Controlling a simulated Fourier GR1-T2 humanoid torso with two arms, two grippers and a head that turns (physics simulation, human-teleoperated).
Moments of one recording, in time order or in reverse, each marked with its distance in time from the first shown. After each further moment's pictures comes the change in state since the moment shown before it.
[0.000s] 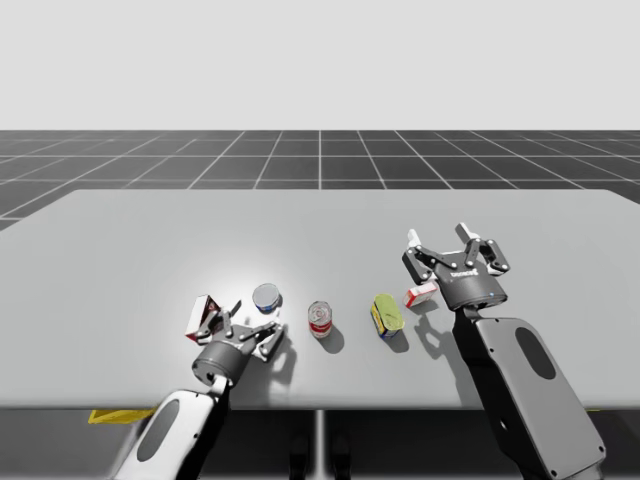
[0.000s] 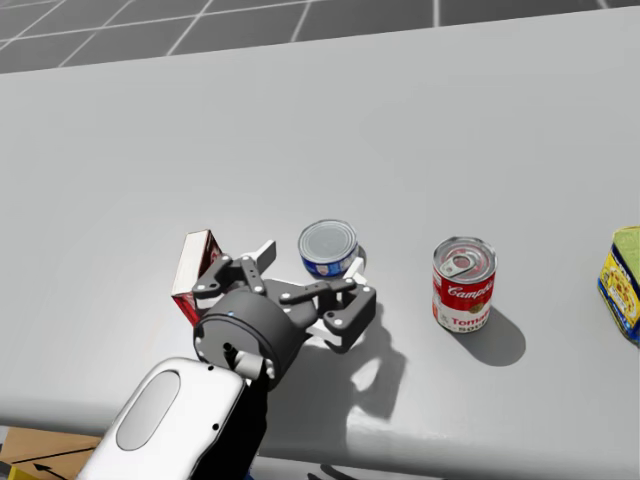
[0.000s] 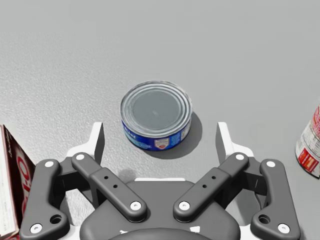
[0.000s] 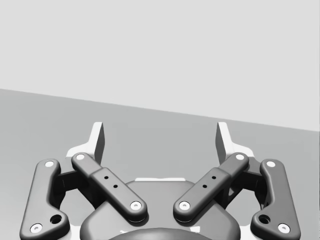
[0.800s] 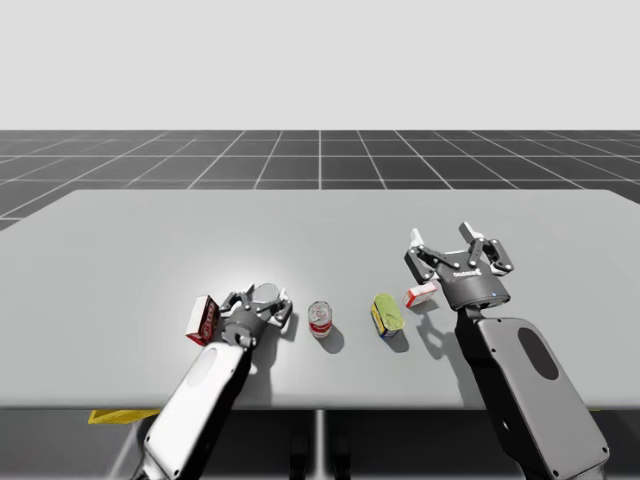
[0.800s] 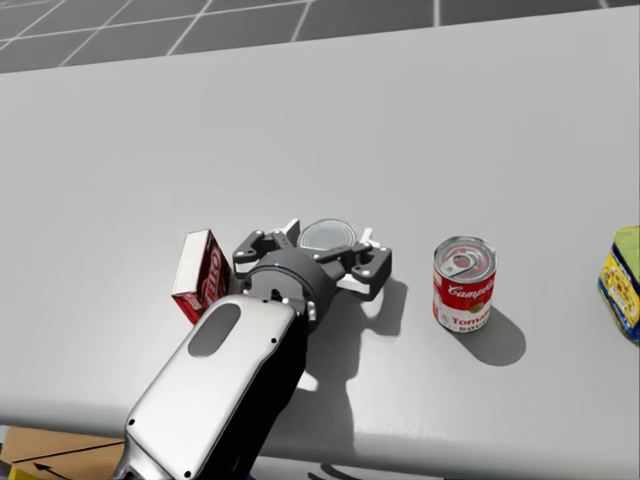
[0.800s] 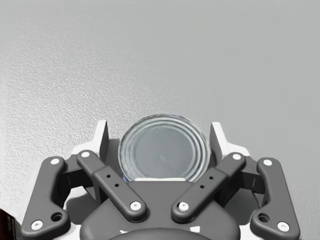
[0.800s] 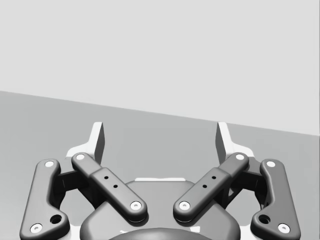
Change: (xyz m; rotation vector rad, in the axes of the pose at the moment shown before) left arm 0.000 -0.001 -0.066 0.065 0.050 0.026; right arm 0.000 -0.003 0.000 -0.013 -0.009 0.017
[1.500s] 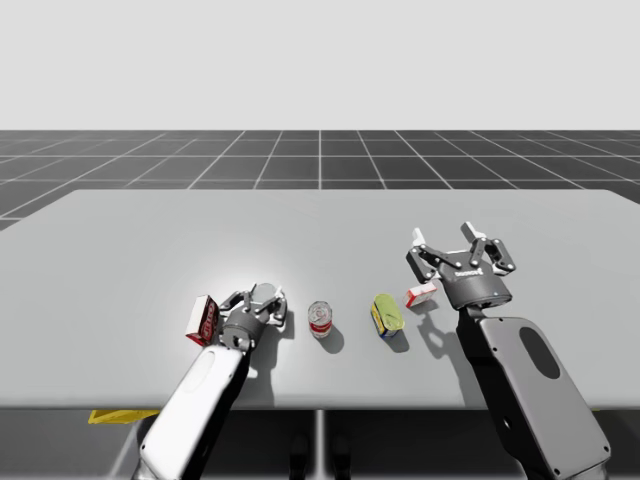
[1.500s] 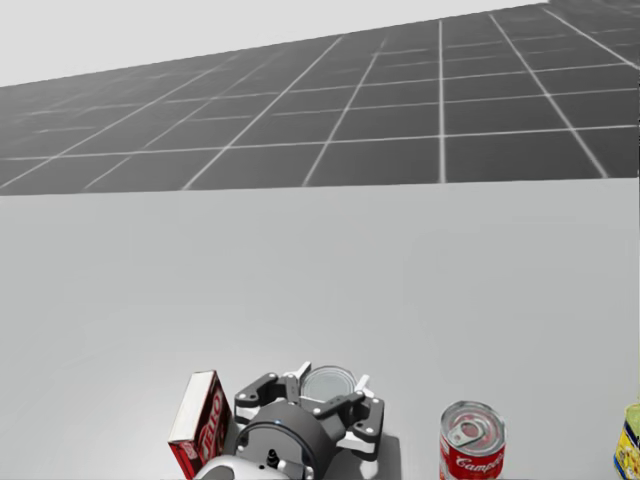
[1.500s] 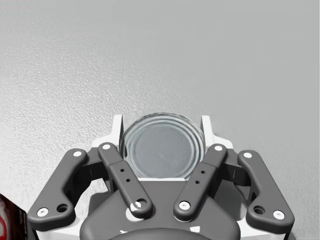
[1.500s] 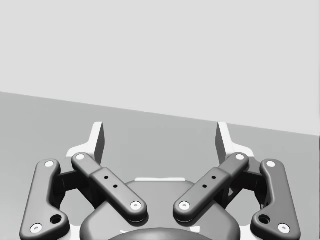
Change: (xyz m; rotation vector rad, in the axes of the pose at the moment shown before) left arm 0.002 0.000 0.006 0.027 -0.006 -0.026; right arm 0.000 -0.003 -0.001 -0.008 0.000 0.002
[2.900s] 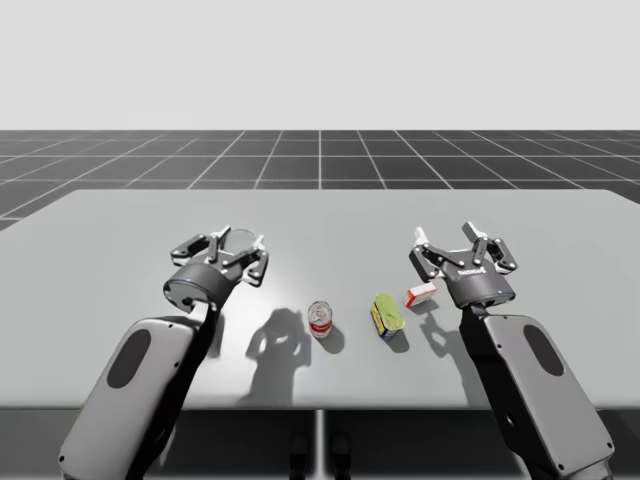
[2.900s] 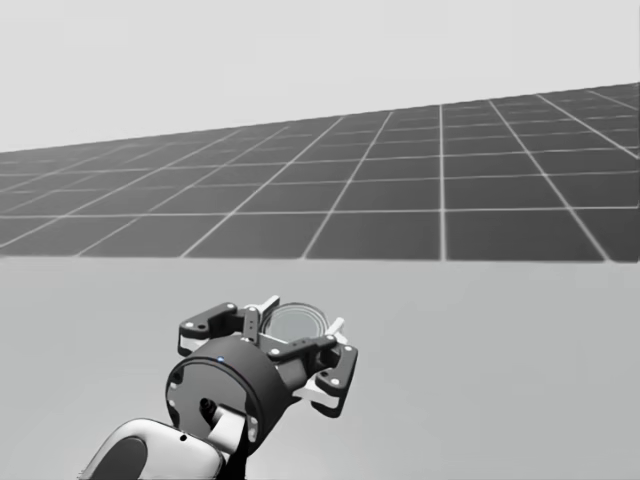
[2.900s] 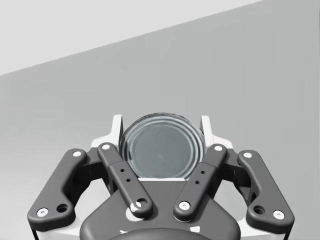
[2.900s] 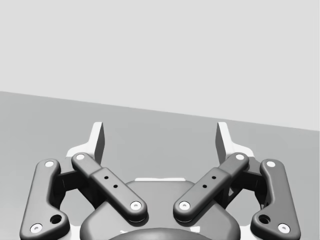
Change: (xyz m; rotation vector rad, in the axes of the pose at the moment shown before) left arm 0.133 0.024 0.048 0.012 -0.210 -0.164; right arm -0.001 -0.007 -0.002 0.008 0.010 -0.021
